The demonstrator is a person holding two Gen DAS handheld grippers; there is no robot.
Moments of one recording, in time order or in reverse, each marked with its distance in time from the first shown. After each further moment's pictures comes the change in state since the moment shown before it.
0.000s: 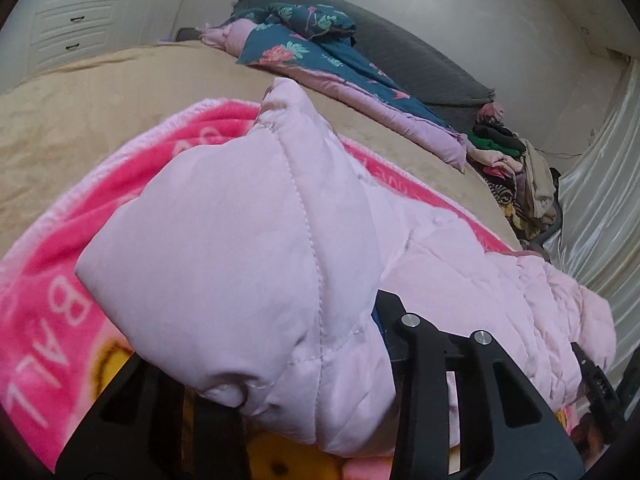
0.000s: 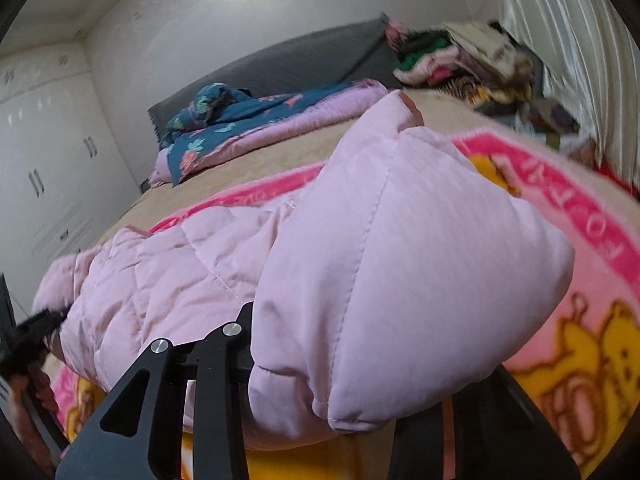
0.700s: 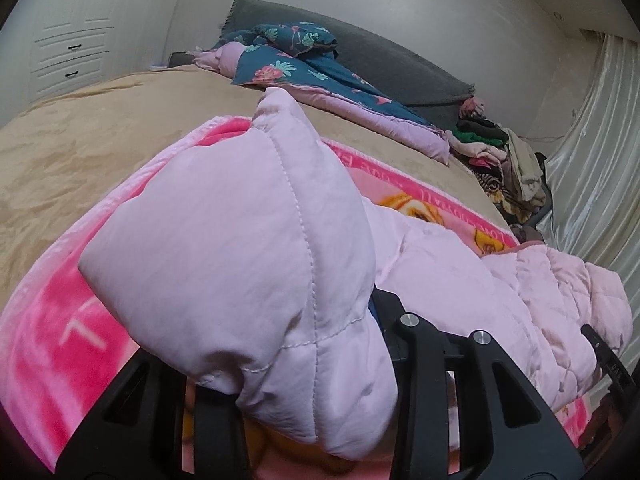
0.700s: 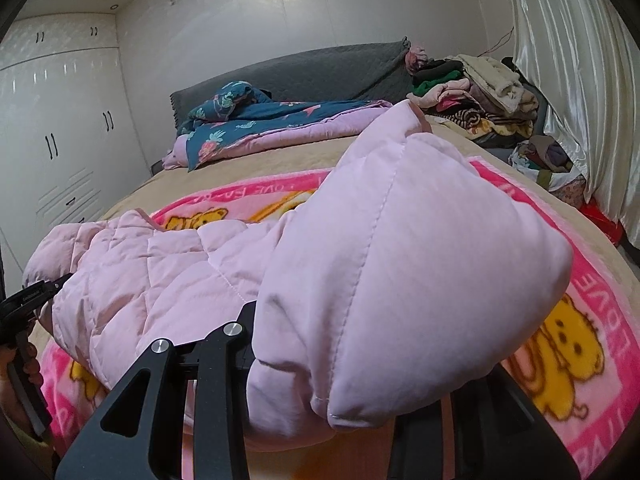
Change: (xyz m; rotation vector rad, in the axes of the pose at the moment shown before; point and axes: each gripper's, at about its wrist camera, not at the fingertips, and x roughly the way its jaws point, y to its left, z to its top) left arm -0.083 -0.002 -0.047 0.088 -0.040 0.002; right arm -0.111 0.014 -0.051 -0.098 -0.022 -0.016
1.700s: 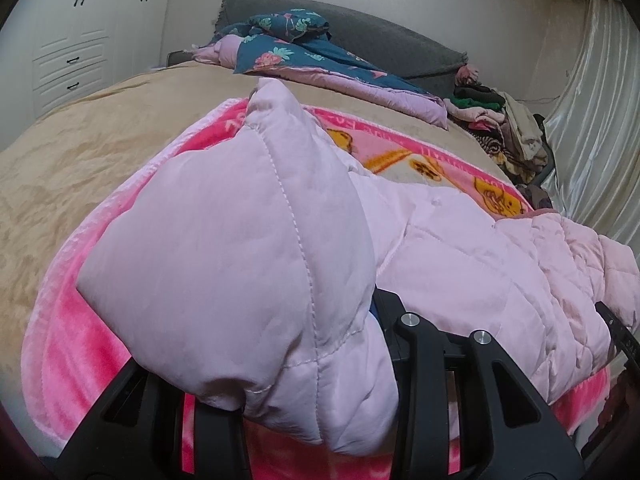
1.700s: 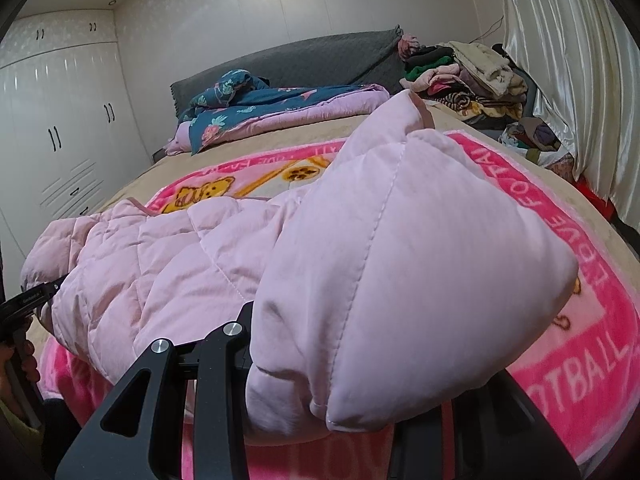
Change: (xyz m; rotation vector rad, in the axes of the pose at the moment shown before) left arm -0.056 0.011 -0.052 0.096 0.066 0.041; right arm -0.059 0.002 -0.055 0.025 0.055 -0.006
